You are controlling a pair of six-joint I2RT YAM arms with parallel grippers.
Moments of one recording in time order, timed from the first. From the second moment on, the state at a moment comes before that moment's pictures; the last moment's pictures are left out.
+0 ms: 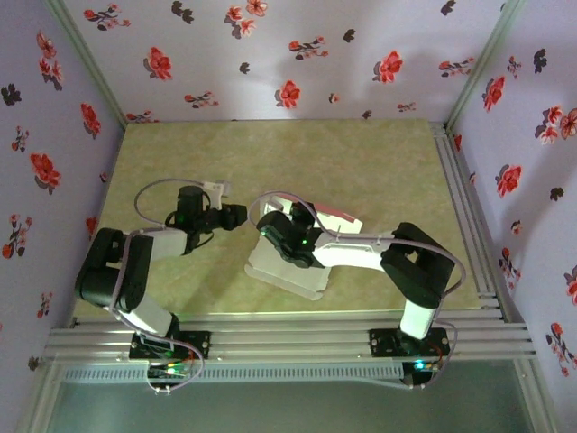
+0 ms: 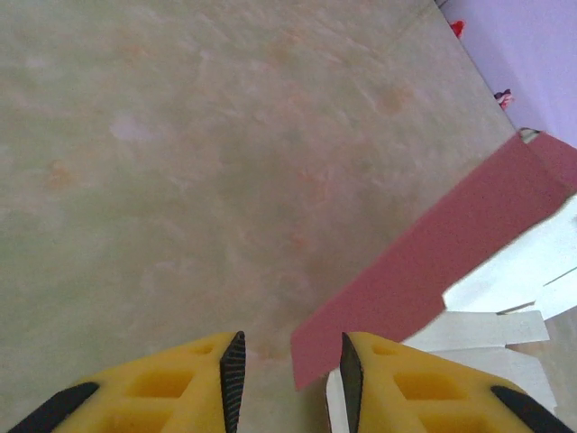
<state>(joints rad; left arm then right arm) -0.26 1.59 0.59 0.44 0.58 -0.35 1.05 1.77 1.04 -0.07 1.08 -0.66</state>
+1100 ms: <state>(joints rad) -0.20 1.59 0.60 0.51 0.60 -0.37 1.12 2.00 0.95 0.91 1.22 -1.30</state>
